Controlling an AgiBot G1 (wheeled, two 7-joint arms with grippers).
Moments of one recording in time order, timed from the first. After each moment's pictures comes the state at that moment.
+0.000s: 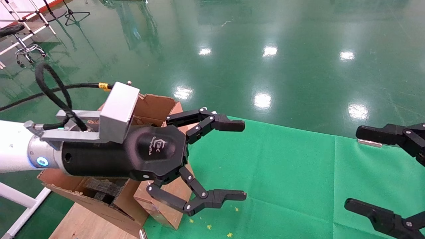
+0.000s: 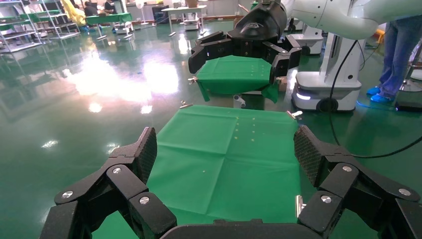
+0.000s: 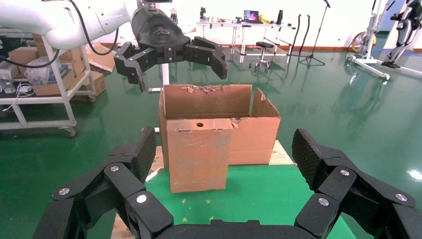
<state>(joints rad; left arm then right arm) -1.07 0.61 0.28 -1.28 0.73 1.50 -0.19 1.08 -0.58 -0.34 1.25 -0.68 -1.46 0.15</state>
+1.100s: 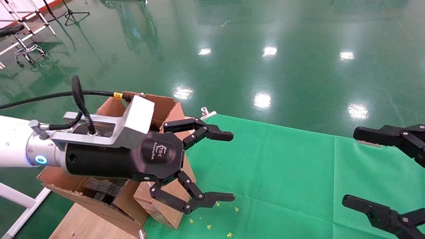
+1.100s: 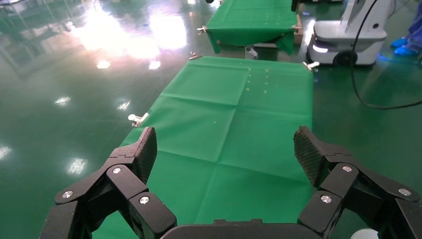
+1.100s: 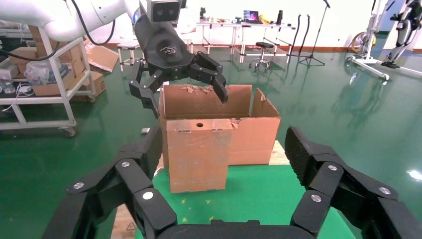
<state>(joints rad) -1.15 0.53 0.34 -1.33 0.92 1.46 -0.27 1.08 -0.58 -0.34 1.25 -0.68 -1.46 0.15</state>
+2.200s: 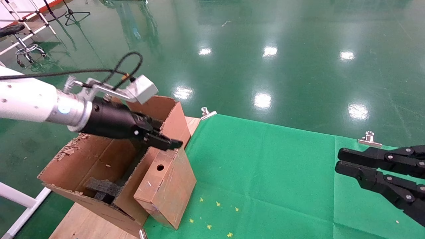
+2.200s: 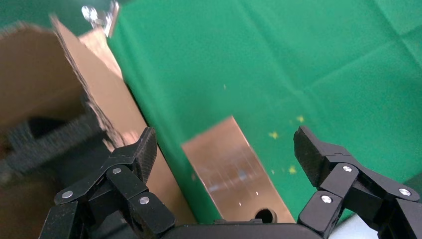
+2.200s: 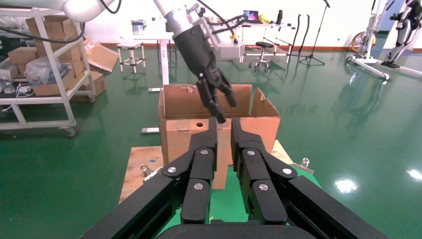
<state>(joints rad) -1.56 0.59 0.62 -1.36 1.71 1.52 -1.19 1.08 -0.58 -0.34 1.25 -0.68 -1.46 0.15</state>
